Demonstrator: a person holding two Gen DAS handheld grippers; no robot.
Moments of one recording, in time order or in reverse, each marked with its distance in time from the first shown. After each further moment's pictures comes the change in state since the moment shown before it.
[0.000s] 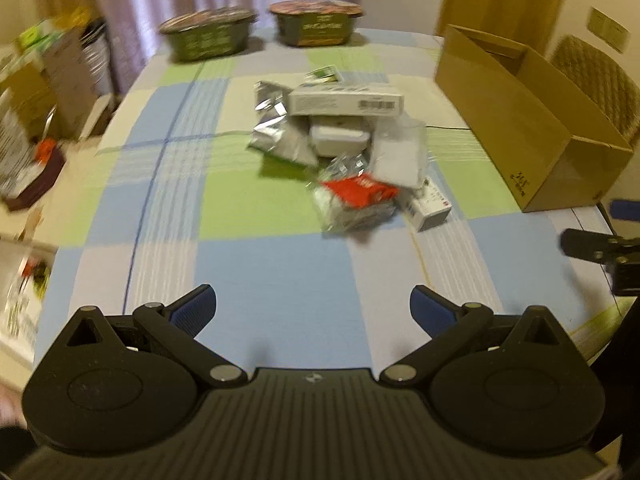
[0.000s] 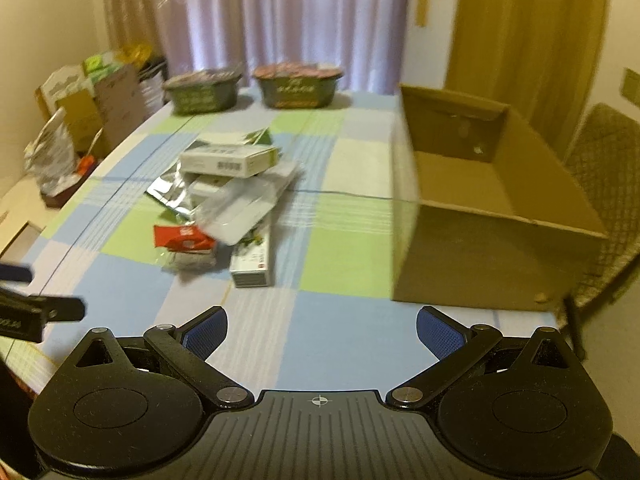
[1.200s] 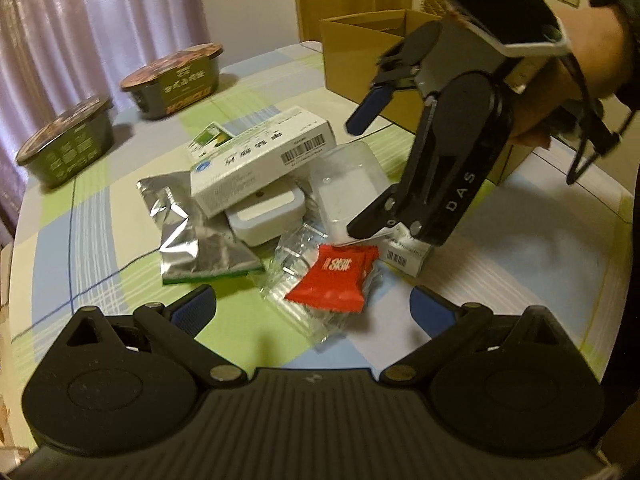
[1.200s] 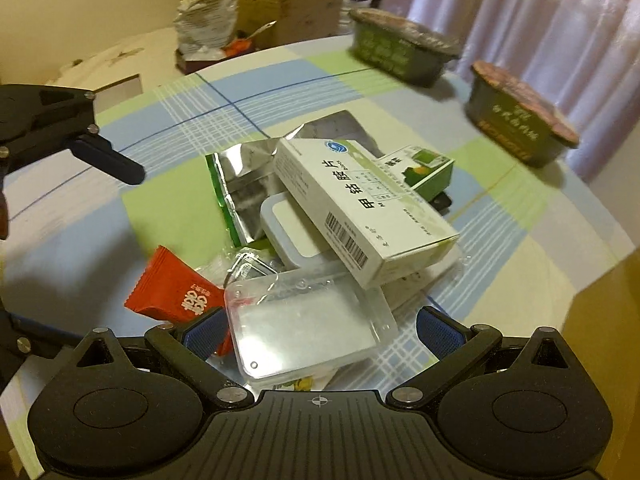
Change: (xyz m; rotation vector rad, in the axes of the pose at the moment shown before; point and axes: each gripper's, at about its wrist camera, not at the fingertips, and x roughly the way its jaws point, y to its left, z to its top) left arm 0.078 0.004 0.059 0.458 -0.099 -0.231; right arm 0.178 0.043 0.105 -0.618 0.153 0.359
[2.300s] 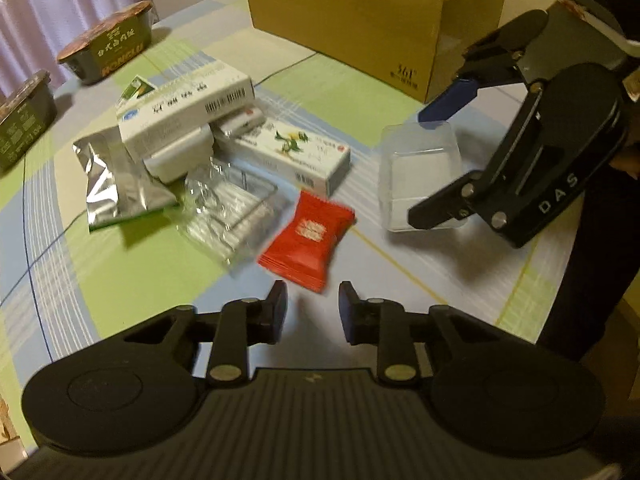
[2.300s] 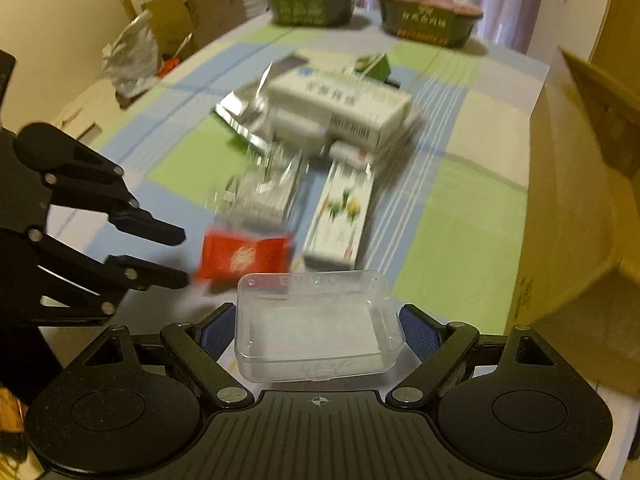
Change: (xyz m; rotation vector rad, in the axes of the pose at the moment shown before) left arm -0.001 -0.051 -0.027 0.080 0.191 -0.080; right arm -0.059 0.062 -0.087 0.402 0.039 -0.066
